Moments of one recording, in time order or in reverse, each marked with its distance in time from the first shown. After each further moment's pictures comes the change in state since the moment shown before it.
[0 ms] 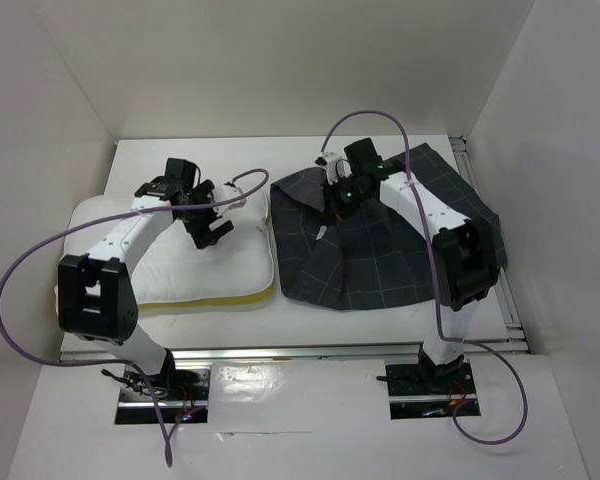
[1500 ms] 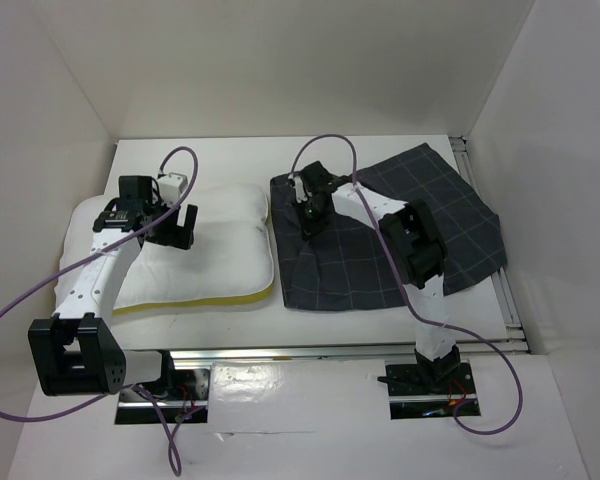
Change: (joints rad) left arm 0.185 -0.293 -0.180 0.043 -0.133 -0.682; right arm 0.163 0.335 0.123 0.113 0.268 0.230
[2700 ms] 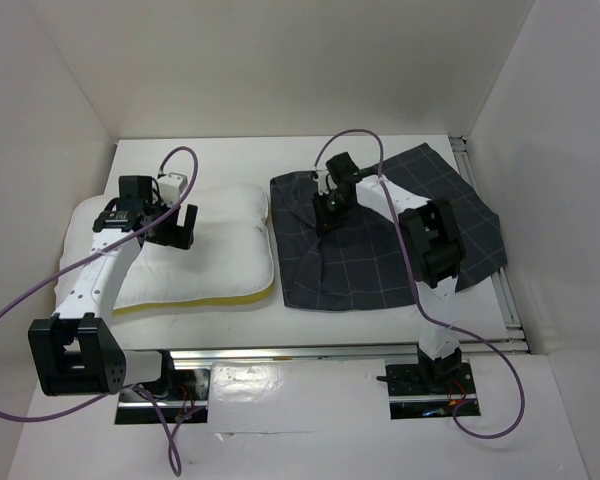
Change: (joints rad) left arm 0.000 0.000 0.000 0.000 -0.002 -0.001; right arm -0.130 -0.071 -0.059 -0.053 -0.119 -0.047
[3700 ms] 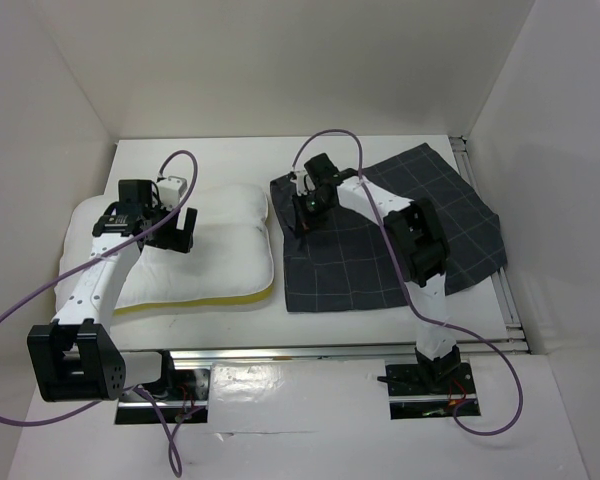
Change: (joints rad) left arm 0.000 -0.029 -0.030 0.000 -0.005 -0.002; right arm 0.098 0.077 0.114 0.019 -0.099 0.076
